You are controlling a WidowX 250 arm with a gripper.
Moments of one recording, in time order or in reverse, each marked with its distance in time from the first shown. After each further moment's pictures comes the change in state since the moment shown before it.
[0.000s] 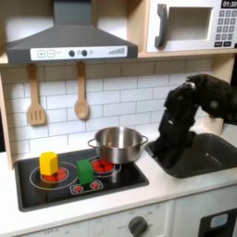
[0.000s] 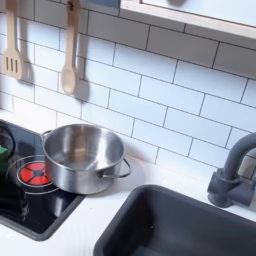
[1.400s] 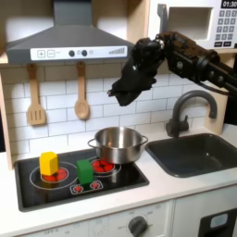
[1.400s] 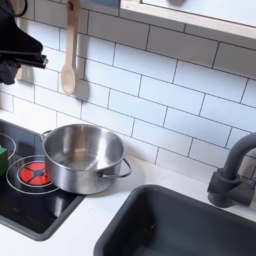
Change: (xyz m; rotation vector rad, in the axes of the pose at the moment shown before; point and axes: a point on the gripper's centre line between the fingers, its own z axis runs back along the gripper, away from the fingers) arm 0.131 0.024 0.057 -0.001 -0.436 0.004
